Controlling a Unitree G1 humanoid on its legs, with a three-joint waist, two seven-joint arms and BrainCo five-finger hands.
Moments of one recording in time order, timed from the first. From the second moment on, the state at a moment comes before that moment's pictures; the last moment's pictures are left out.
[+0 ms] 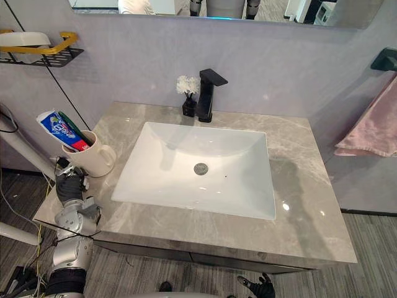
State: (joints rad) left arm -0.05 0.20 0.23 0.19 -0.36 -0.18 0.29; right arm 0.25 0.03 -0.28 0.80 0.05 -0.03 -0.11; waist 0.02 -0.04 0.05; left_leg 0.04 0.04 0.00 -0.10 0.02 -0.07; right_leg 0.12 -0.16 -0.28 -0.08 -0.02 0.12
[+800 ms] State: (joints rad) left arm -0.09 0.22 0.26 0.20 -0.38 -0.20 0.30; right arm 0.22 0.03 -0.28 0.80 0.03 -0.03 -0.11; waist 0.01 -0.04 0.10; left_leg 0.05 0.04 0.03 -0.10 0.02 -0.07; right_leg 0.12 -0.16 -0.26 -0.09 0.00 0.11
